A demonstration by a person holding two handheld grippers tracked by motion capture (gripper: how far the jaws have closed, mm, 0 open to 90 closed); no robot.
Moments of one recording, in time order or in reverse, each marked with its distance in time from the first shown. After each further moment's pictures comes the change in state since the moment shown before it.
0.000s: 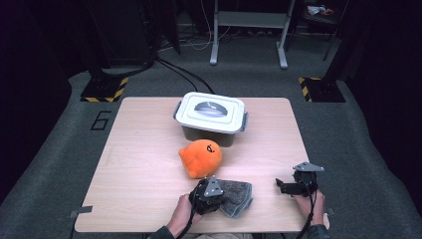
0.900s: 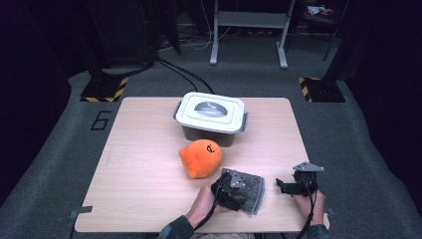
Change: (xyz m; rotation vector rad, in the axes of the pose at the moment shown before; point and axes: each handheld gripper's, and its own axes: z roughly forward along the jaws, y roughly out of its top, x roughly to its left) left arm -0.001 0.033 0.050 0.090 -0.001 0.040; right arm 0.000 0.000 0.000 0.000 -0.003 0.001
